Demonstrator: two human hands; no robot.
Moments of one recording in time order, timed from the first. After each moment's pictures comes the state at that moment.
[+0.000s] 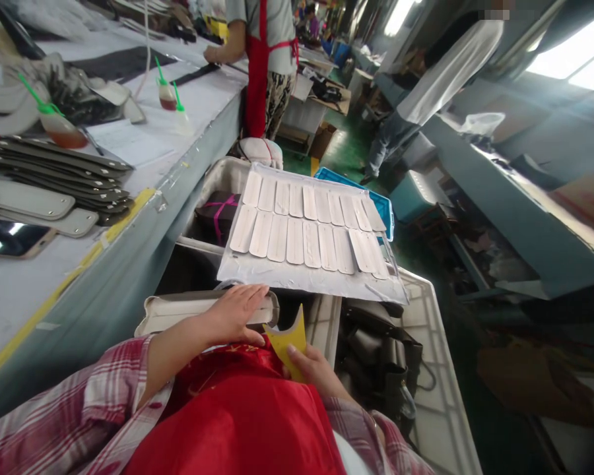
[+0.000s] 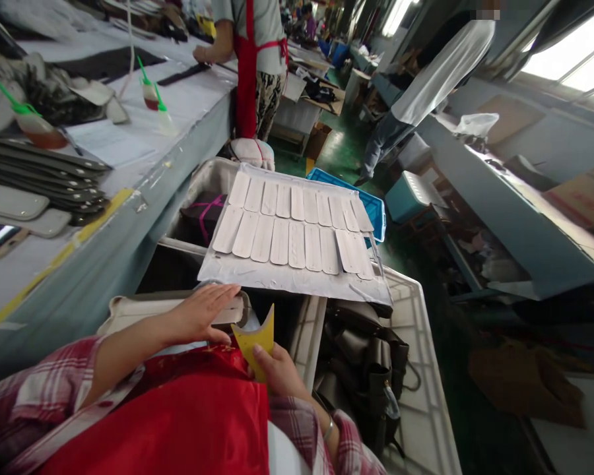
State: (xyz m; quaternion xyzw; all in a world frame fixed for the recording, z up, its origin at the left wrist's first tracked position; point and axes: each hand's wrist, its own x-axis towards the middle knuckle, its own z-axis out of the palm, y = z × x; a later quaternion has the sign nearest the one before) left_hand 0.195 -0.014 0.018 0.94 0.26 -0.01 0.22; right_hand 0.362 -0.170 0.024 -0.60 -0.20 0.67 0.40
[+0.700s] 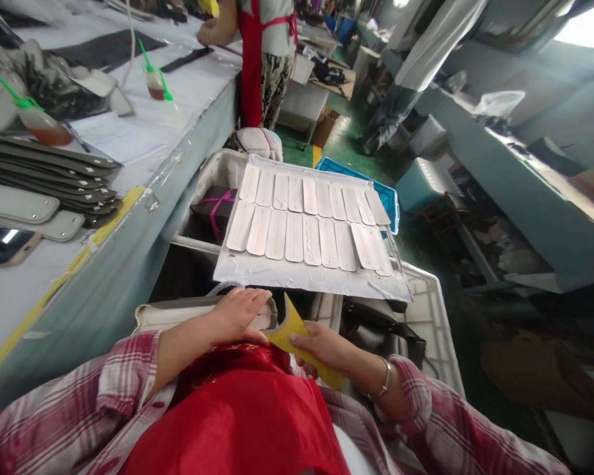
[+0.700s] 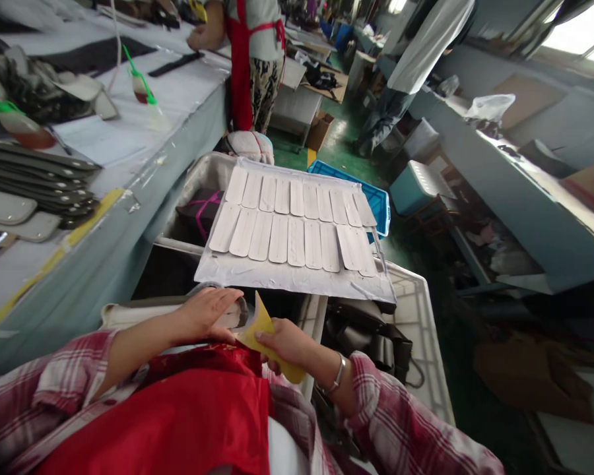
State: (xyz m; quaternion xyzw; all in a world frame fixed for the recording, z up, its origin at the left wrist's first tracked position) left_hand 0.219 -0.006 0.020 0.94 0.24 -0.01 0.25; right_hand 0.413 -0.114 0.056 -0.62 -0.29 0.71 0.18
